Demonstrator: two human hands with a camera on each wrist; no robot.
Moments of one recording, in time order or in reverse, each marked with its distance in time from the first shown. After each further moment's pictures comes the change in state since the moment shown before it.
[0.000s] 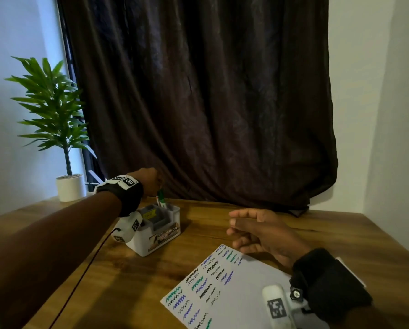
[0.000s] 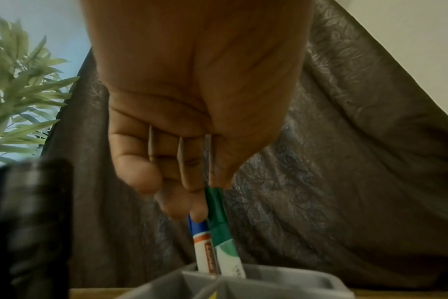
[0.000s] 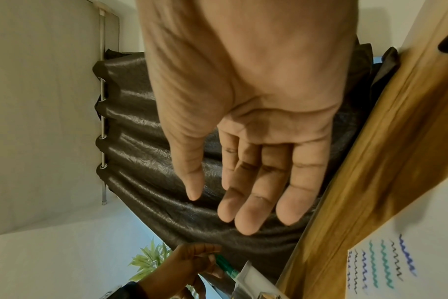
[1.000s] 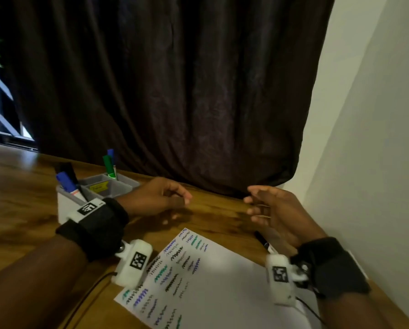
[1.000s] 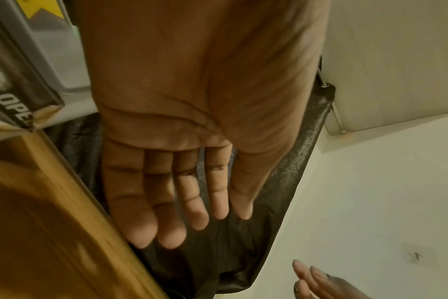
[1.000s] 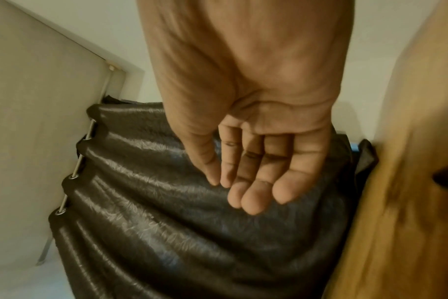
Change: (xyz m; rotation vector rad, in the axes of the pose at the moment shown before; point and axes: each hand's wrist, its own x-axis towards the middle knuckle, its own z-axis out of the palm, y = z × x) left_hand -0.046 0.078 0.094 -1.150 -0.342 0.449; right_hand -0.005 -0.012 -0.059 -0.036 0.451 0.029
